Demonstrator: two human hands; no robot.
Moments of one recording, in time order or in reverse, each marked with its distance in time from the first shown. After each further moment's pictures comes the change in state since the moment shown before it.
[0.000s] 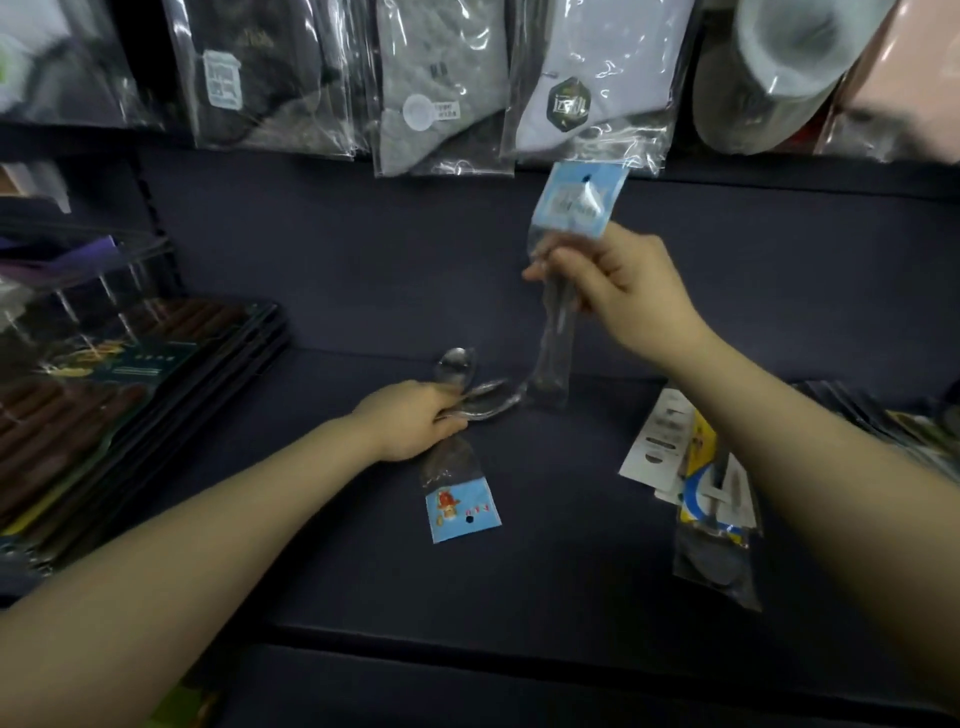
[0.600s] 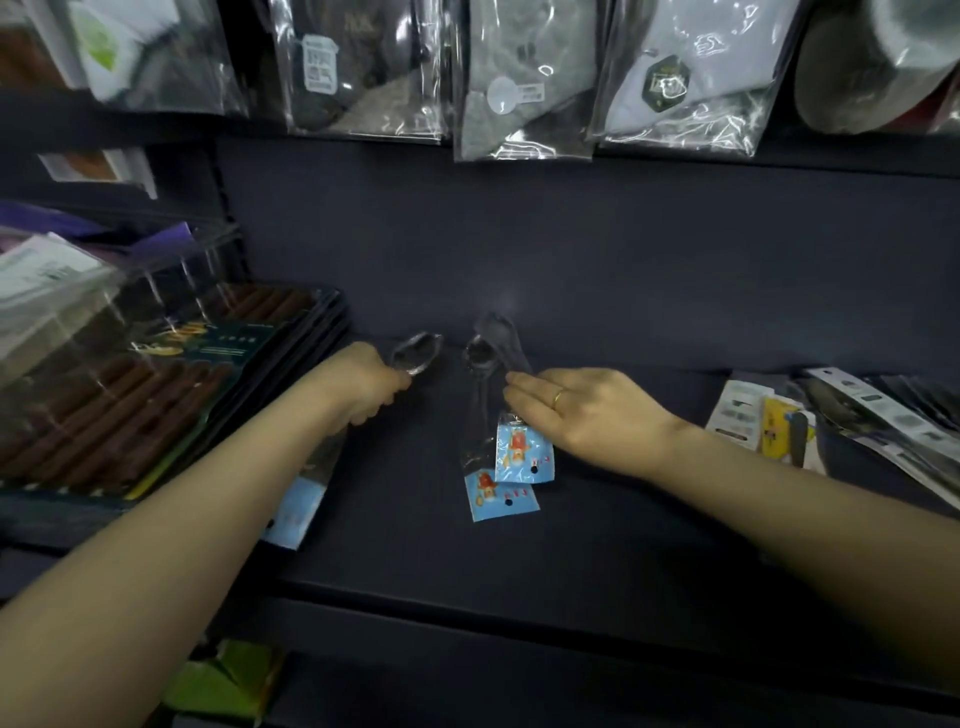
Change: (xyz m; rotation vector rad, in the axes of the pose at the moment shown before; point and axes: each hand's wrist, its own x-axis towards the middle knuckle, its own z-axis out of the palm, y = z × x) left_hand -0.049 -0.049 -0.038 -0.592 0.141 -0.635; right_hand -0.058 0.007 0.086 -0.776 -0.340 -0.751
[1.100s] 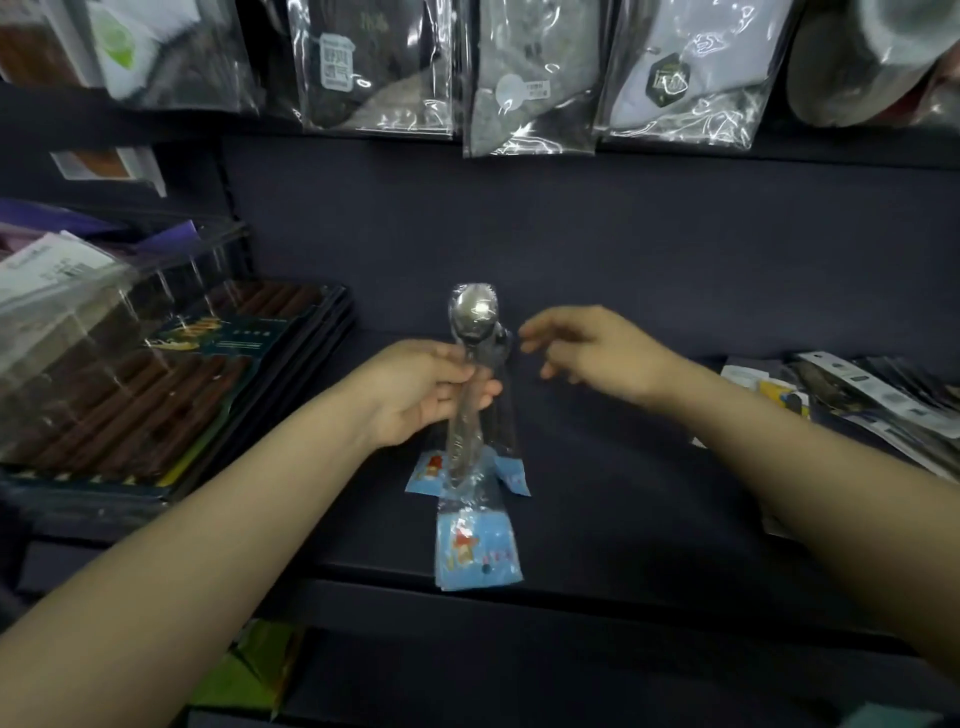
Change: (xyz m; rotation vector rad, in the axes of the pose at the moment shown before) left_hand -0.043 0.018 0.011 -0.923 -0.406 0.070; right_hand 0.039 0.006 -0.047 1.024 -0.256 0.947
